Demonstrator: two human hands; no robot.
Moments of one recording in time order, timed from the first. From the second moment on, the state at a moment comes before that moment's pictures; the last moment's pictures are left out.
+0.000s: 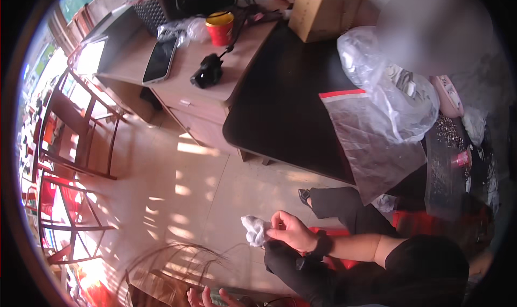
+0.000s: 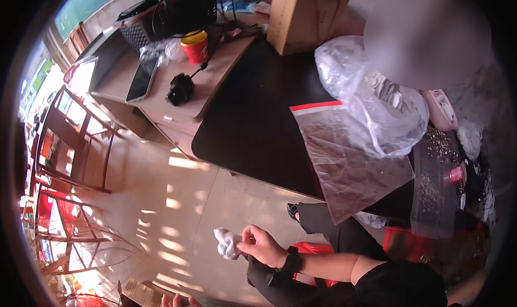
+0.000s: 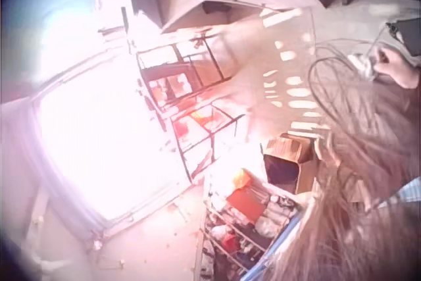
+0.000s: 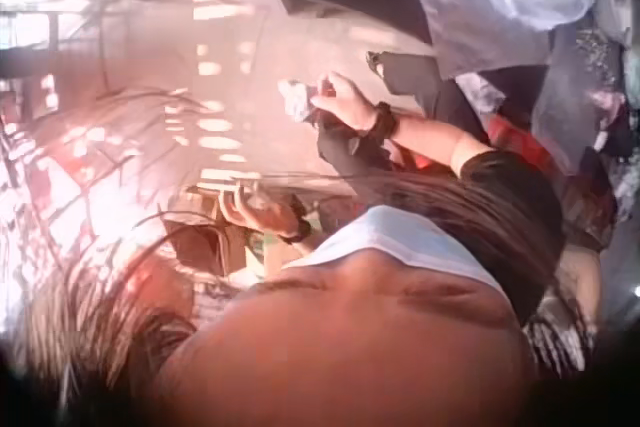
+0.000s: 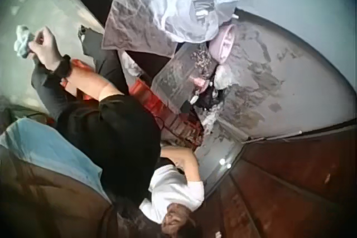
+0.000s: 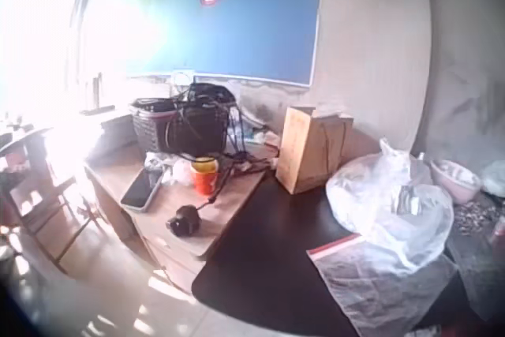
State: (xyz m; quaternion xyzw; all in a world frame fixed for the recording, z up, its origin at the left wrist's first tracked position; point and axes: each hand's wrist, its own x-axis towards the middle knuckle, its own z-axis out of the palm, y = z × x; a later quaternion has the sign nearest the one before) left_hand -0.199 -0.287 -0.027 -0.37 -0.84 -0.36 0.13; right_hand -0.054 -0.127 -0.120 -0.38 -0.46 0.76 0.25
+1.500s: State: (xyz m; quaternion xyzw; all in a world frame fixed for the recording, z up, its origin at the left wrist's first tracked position) left_hand 0.191 -0.104 0.039 -0.90 -0.42 -0.07 -0.07; right_hand 0.554 -0.178 0.060 -0.54 -0.73 0.21 0.37
